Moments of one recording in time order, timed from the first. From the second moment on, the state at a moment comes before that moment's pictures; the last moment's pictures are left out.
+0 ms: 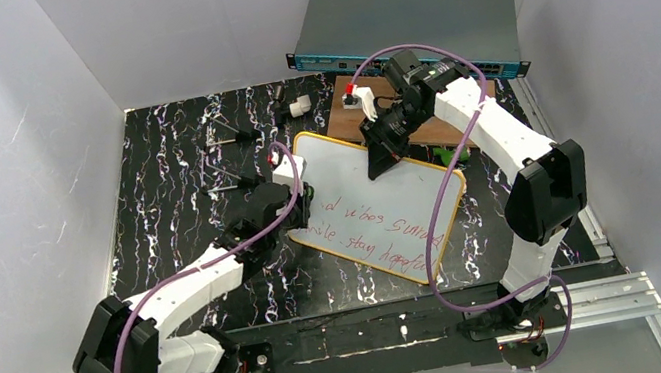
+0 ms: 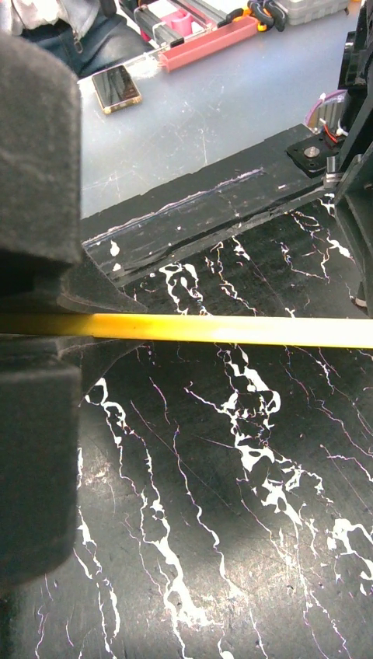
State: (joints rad) left arm -0.72 1.22 0.64 0.10 -0.22 -0.13; right arm 0.46 1.77 1.72 -1.18 -0.76 -0.37
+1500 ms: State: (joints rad) left arm -0.89 1.30 0.70 0.02 -0.29 -0.13; right arm 0.46 1.77 1.72 -1.19 -0.77 -0.38
